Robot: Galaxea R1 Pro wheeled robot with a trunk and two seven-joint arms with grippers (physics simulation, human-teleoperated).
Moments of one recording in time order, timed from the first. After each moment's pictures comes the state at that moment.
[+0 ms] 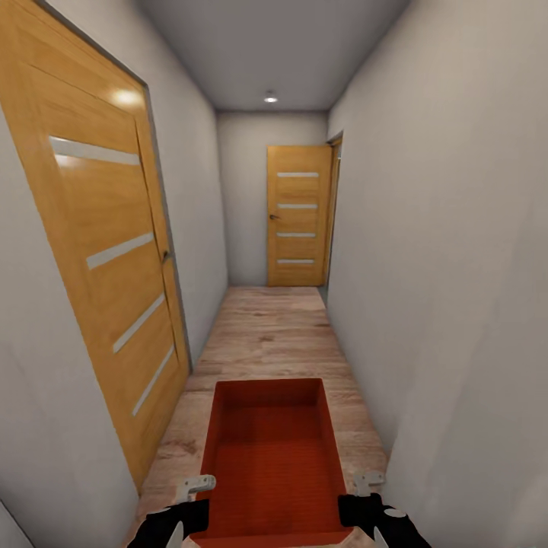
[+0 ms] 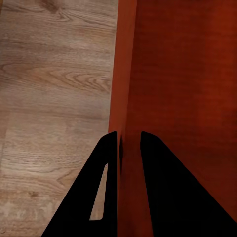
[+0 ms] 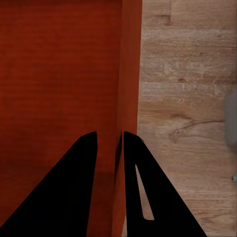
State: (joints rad) left arm -0.29 -0.08 0.02 -0.73 0.10 0.40 0.09; right arm -0.36 0.02 0.05 -0.55 -0.03 0.19 0.12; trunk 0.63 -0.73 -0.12
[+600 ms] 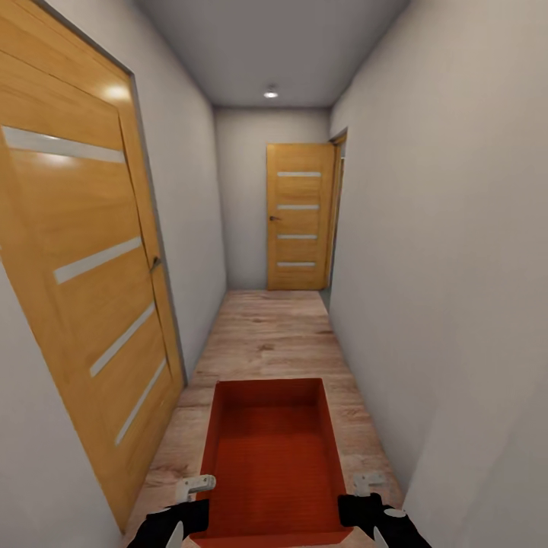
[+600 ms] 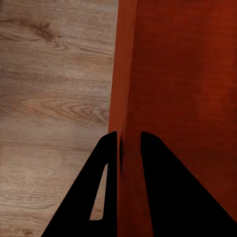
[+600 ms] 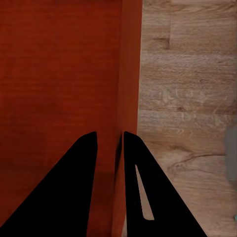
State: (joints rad) left arm -0.29 -0.08 0.02 -0.73 0.10 0.40 0.09; right arm -0.36 0.02 0.05 -0.55 -0.03 0.19 0.12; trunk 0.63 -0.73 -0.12
